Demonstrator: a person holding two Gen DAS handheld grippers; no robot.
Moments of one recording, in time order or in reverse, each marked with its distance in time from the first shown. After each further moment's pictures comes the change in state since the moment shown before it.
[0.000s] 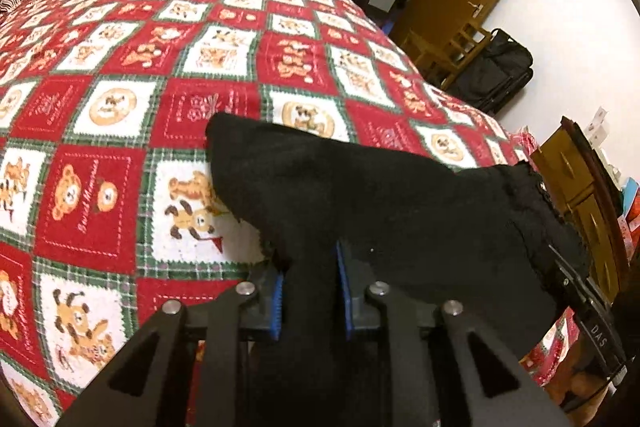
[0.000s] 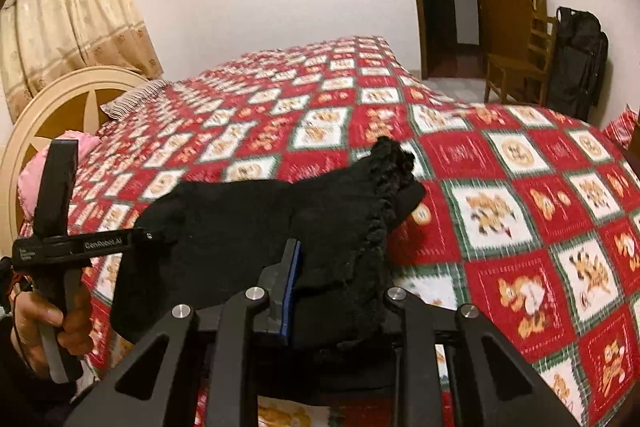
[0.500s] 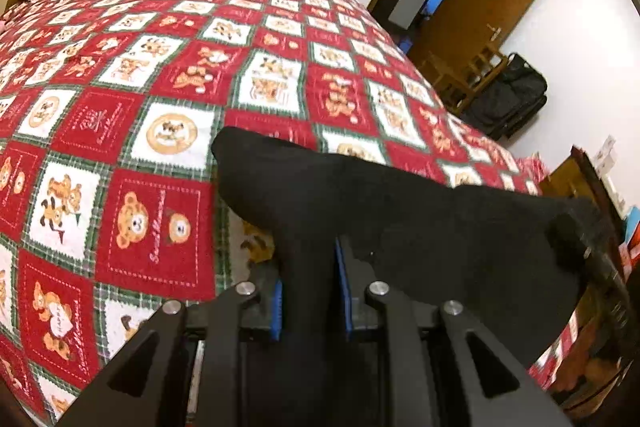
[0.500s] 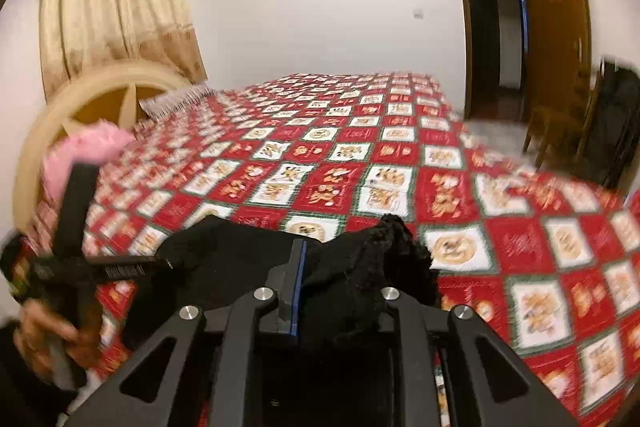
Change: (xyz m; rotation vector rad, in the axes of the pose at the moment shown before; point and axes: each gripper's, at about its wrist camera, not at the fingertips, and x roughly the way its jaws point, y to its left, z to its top) left arm -0.023 0.040 0.018 -0.045 -0.032 0.051; right arm 0.016 0.048 0.054 -0.078 -0.064 0.133
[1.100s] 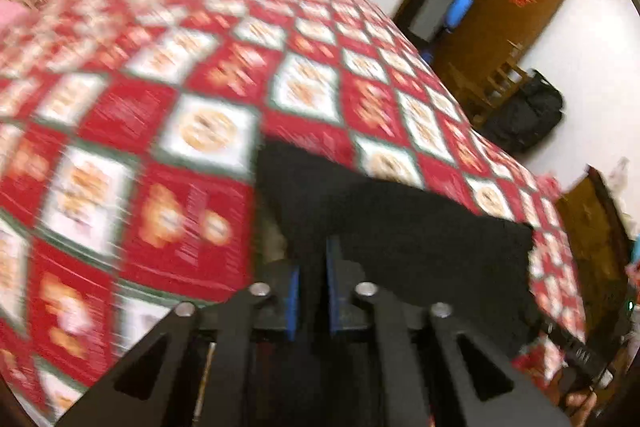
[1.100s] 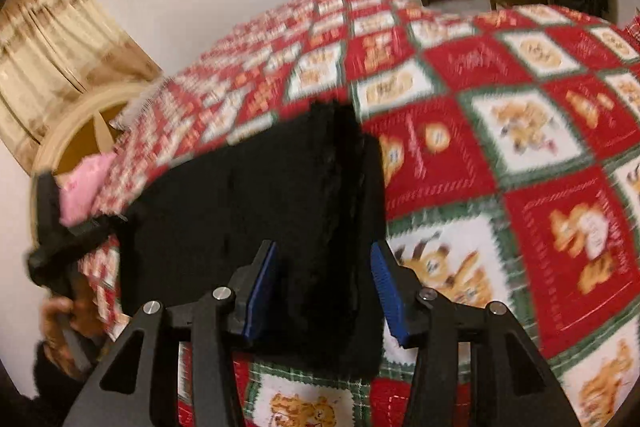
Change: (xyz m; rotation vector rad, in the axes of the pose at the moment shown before) left arm -0.015 0.029 0.004 -0.067 -0.073 0.075; right arm 0.017 -0.080 -0.081 0.330 0.260 0.002
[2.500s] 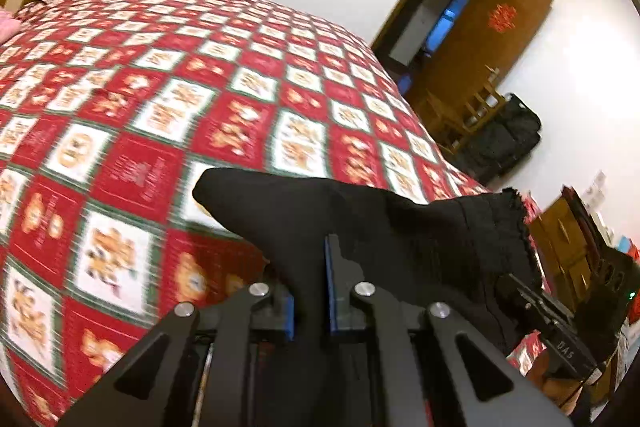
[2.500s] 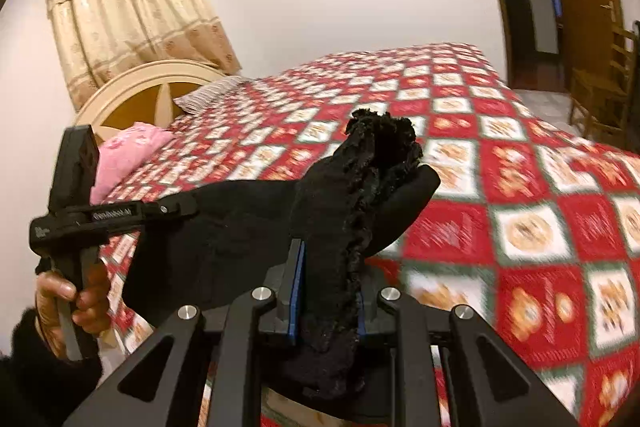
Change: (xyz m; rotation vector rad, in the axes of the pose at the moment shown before) left arm -0.030 0.024 0.040 -0.012 -0.056 -0.110; right arm 0.007 0.135 0.052 -0.358 -0.171 0.159
